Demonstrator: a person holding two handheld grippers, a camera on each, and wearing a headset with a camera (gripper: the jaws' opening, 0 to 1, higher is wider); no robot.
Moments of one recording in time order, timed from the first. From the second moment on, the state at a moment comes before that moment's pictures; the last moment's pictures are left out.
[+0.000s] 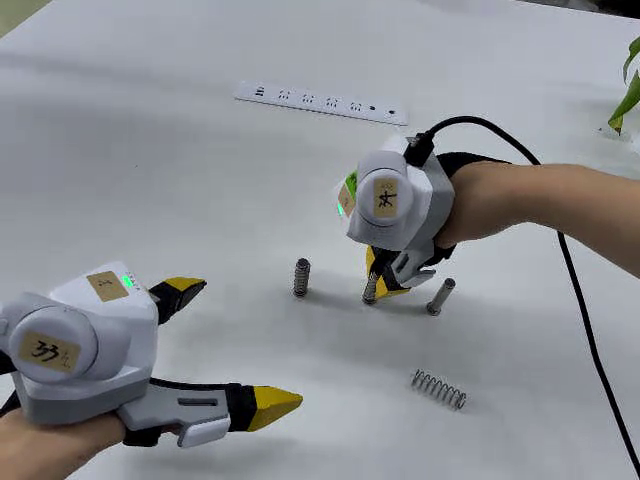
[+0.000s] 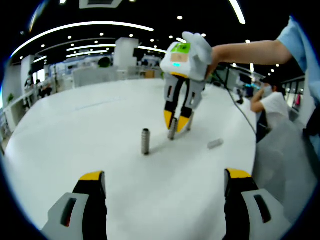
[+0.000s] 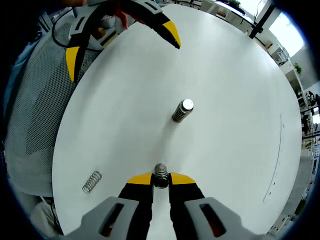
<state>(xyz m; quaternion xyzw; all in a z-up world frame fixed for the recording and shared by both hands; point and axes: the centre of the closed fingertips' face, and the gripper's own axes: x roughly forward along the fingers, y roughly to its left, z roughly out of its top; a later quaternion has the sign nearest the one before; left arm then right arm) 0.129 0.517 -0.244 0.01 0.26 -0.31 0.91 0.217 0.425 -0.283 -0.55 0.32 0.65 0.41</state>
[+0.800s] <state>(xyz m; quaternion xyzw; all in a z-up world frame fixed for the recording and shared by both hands) 0.133 0.512 -0.236 0.02 0.25 -0.32 0.91 0.216 0.430 -0.270 -0.48 0.30 0.66 0.50</state>
